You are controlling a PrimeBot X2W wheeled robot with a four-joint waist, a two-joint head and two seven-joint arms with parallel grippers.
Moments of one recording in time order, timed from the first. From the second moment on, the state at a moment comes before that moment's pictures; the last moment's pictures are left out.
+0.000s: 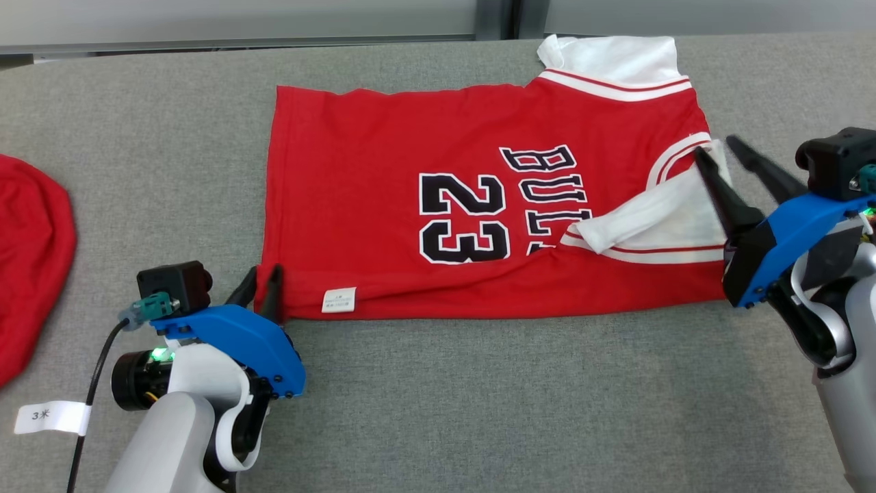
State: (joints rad) left arm -0.29 0.25 -0.31 0.19 -0.59 0.15 0.28; right arm -0.50 -0.36 0.13 0.15 0.33 0.13 0.33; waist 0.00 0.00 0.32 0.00
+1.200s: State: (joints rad) left arm -0.25 0.25 -0.35 0.35 -0.54 0.16 0.17; right arm -0.29 -0.12 -0.18 0.28 0.20 0.13 0.23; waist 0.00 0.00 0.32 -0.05
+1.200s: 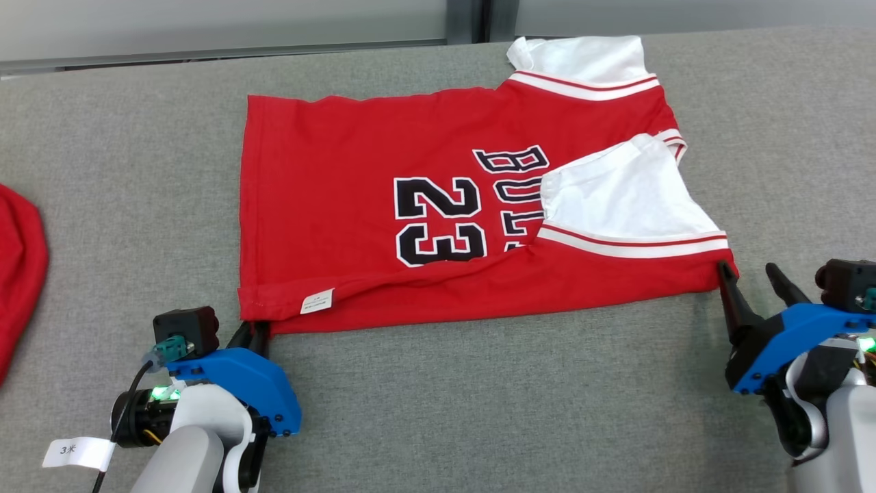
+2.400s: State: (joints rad) left arm 0.14 0.34 -0.34 -0.03 -0.66 0.24 0.32; right arm 0.04 -0.05 -0.22 0.02 0.26 0.13 0.39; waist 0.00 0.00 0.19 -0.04
